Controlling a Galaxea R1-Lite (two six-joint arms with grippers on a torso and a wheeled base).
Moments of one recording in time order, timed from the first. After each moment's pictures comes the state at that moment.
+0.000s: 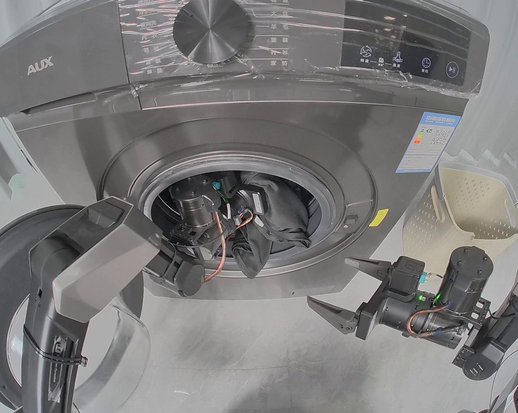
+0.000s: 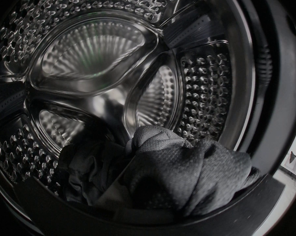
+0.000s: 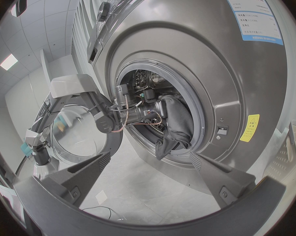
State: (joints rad) left arm -0.50 2.44 -1.40 -1.26 0.01 -0.08; right arm 0.65 1.86 -0.28 -1.49 0.17 -0.01
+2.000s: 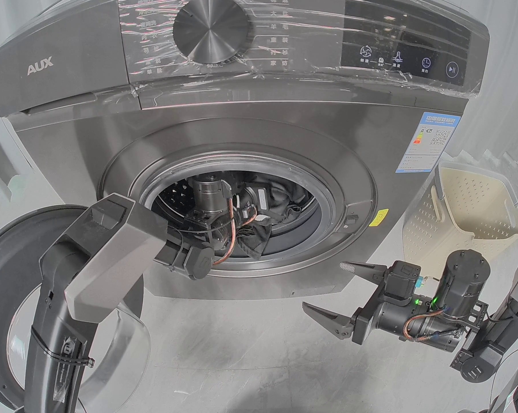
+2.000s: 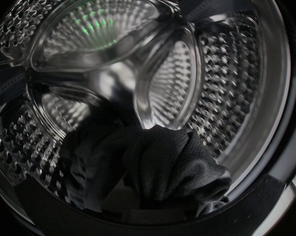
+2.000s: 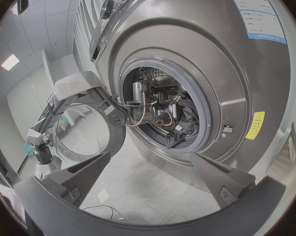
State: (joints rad) left arm -0.50 2.49 -1.61 -0.94 0.10 -0.12; right arm 0.67 1.87 -0.28 -1.48 0.16 -0.01
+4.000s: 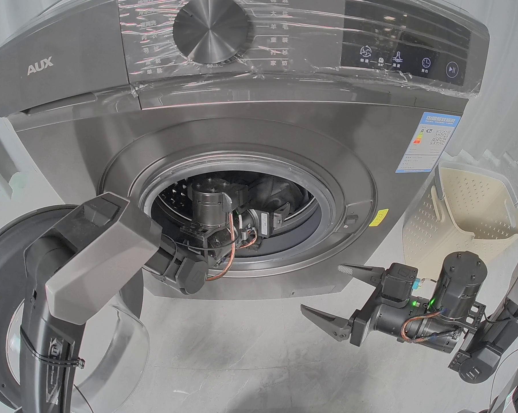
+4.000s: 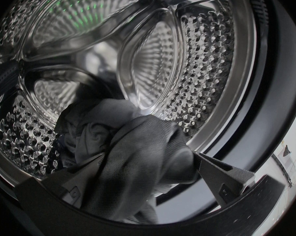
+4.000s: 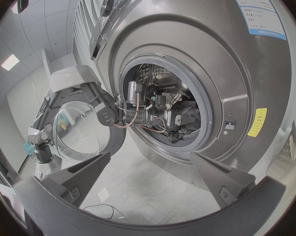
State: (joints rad) left arm -0.53 2.41 -1.41 -0.90 0.02 -0.07; right arm 0.67 1.88 -0.28 -1.48 0.17 -0.01
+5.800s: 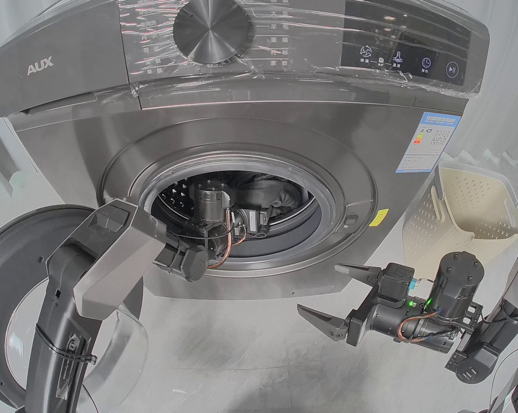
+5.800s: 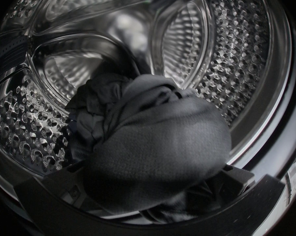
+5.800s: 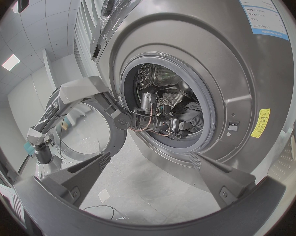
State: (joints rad) left arm -0.46 2.55 -1.63 -0.74 0.09 -0.11; right arm 0.68 1.90 -0.29 -1.50 0.17 -0.01
